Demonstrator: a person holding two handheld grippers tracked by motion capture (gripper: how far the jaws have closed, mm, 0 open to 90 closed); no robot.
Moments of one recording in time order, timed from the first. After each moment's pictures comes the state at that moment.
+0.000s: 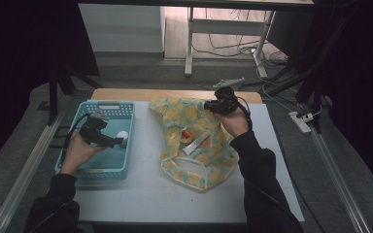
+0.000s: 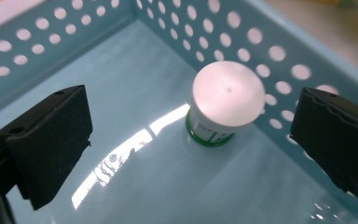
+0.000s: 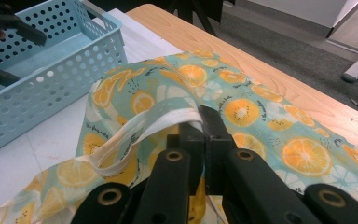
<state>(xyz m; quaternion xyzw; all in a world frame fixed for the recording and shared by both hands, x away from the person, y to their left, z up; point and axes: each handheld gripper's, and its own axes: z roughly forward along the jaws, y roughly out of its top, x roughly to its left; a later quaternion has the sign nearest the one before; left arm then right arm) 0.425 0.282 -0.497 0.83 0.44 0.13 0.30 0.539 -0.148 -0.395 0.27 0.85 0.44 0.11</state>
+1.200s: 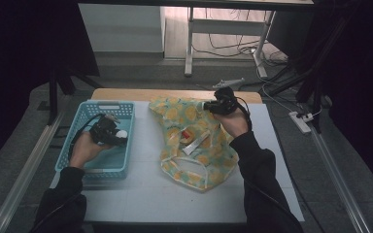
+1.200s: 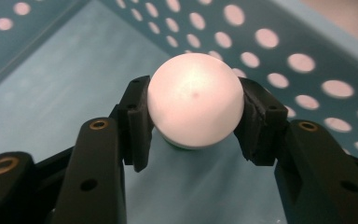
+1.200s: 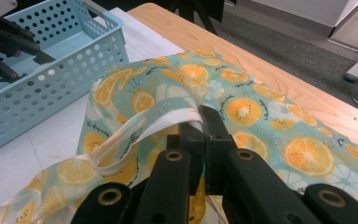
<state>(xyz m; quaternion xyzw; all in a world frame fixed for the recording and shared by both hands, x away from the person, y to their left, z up) 0.438 0.262 -0.500 0.87 0.40 0.10 0.25 0.538 -0.147 -0.398 0.27 0.85 0.43 0.10</state>
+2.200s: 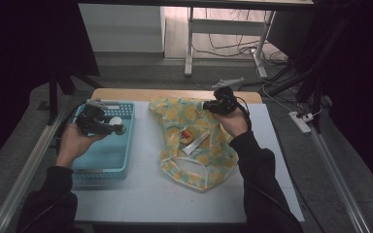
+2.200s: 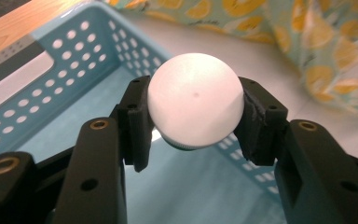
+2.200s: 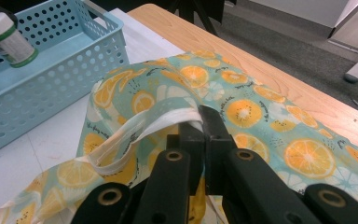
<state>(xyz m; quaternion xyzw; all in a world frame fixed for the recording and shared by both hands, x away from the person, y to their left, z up) 0.413 0.267 -0.424 0.84 0.40 0.12 0.34 0.539 -0.146 -0.397 0.27 0.85 0.44 0.11</state>
